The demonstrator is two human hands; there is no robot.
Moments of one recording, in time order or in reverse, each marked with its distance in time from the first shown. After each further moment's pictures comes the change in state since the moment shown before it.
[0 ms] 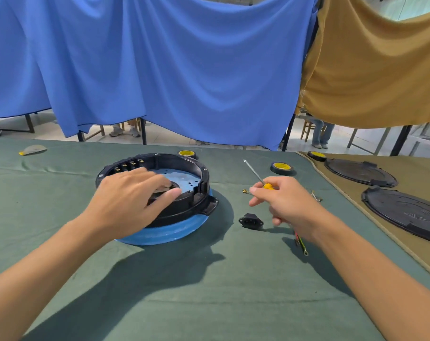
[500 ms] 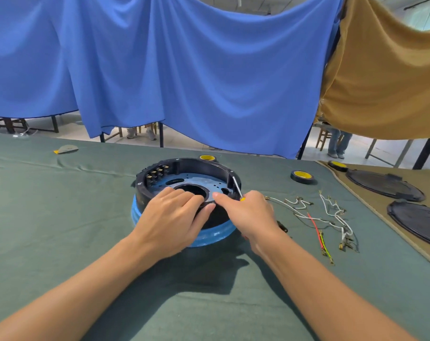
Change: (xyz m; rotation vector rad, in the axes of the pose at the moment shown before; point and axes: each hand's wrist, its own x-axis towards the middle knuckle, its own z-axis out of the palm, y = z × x) left_hand -0.023 0.019 0.015 0.007 0.130 0.072; right_hand -0.011 -0.038 0.105 -0.108 0.168 0.130
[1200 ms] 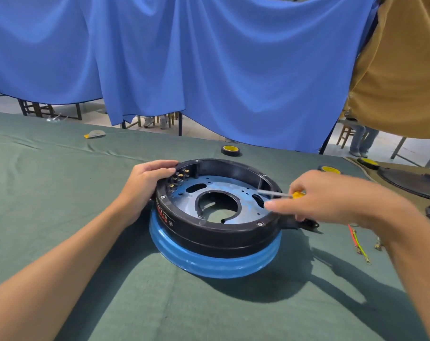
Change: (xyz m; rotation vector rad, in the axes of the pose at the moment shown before) left_hand -0.018 -0.085 -0.017 -1.117 0.011 -1.066; right_hand -0.014 -0.037 -0.081 -0.911 -0.300 -0.242
